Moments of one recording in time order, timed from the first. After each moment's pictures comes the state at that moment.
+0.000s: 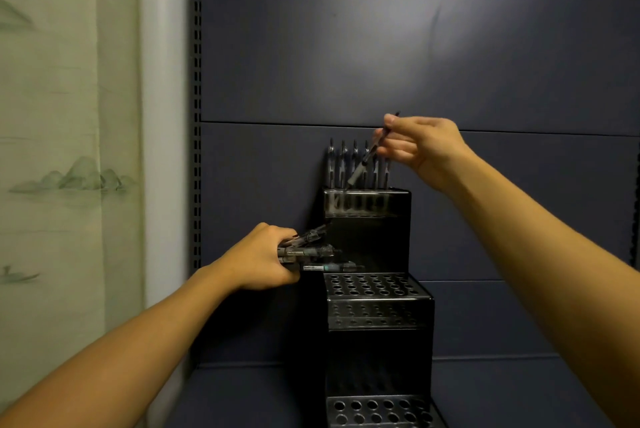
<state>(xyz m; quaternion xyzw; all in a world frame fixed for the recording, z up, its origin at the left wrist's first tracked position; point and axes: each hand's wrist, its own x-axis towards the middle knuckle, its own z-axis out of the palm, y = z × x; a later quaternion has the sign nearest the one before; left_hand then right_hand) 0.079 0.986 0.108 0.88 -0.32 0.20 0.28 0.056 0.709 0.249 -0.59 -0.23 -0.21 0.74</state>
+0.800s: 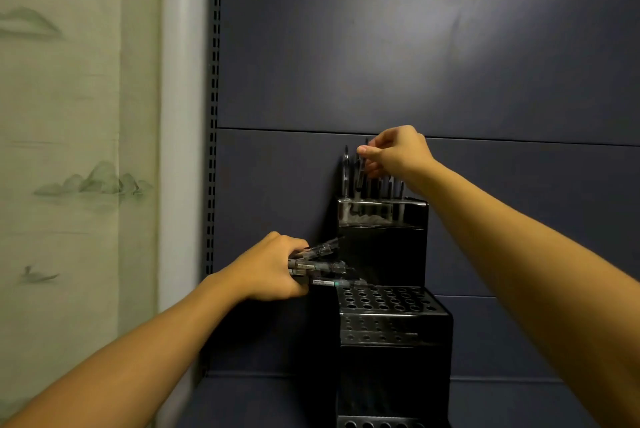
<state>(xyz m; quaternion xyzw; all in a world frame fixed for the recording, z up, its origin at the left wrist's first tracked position) 0.082 0.991 0.108 0.89 -0.32 0.20 0.25 0.105 0.746 0.255 -0.80 -0.18 -0.31 0.48</state>
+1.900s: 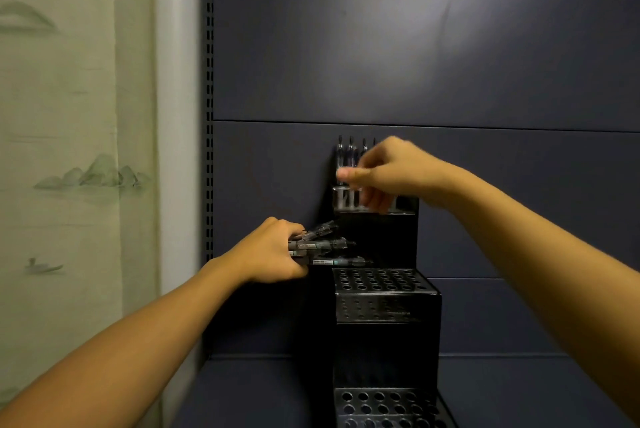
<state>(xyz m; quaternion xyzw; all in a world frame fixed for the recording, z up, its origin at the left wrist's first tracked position) 0.069 0.985 0.114 0.90 -0.29 0.19 0.27 0.011 0.753 0.228 -0.90 -0.22 -0.18 0.32</state>
